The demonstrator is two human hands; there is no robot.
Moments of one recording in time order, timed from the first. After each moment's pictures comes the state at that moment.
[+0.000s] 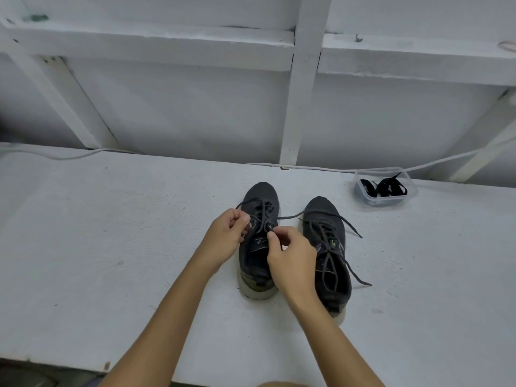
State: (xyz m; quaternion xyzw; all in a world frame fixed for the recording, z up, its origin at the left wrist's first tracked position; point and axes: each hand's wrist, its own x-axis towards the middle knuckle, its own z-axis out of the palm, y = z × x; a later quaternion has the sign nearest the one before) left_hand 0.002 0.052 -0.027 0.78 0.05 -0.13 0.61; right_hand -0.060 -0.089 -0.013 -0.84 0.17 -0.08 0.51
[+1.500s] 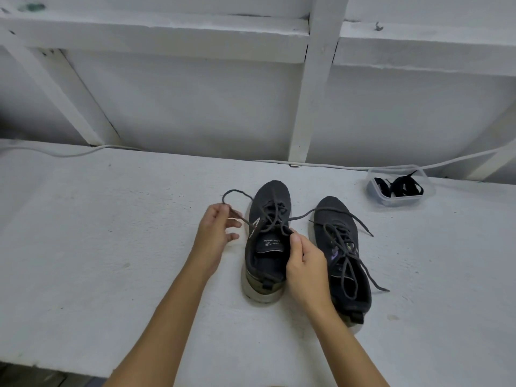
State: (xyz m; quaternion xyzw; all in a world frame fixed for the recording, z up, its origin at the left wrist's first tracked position) left_hand 0.011 0.071 -0.025 0.64 0.14 -0.08 0.75; right_hand -0.059 -0.093 -0.047 -0.78 0.15 -0.06 0.60
